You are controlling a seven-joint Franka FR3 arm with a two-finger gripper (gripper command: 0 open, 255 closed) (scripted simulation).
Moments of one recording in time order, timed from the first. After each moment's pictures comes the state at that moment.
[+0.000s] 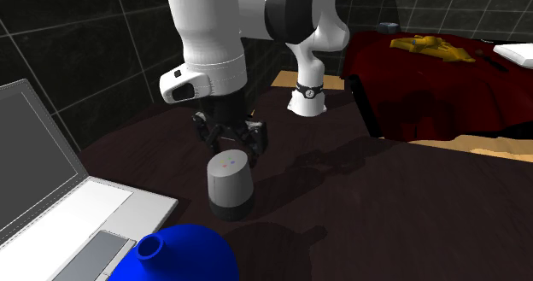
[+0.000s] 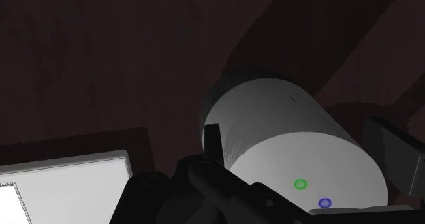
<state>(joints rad) -0.17 0.41 -0.15 -1.62 0.10 1.98 -0.11</state>
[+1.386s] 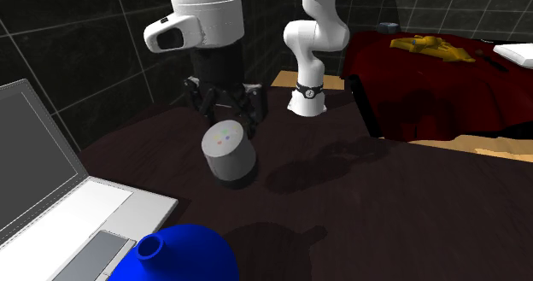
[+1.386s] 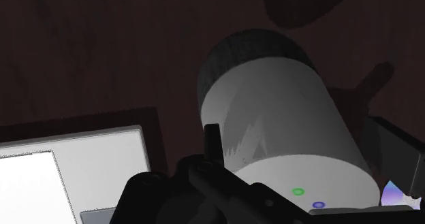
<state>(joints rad) -0.17 0.38 -0.16 -1.49 0.09 1.81 -0.10</state>
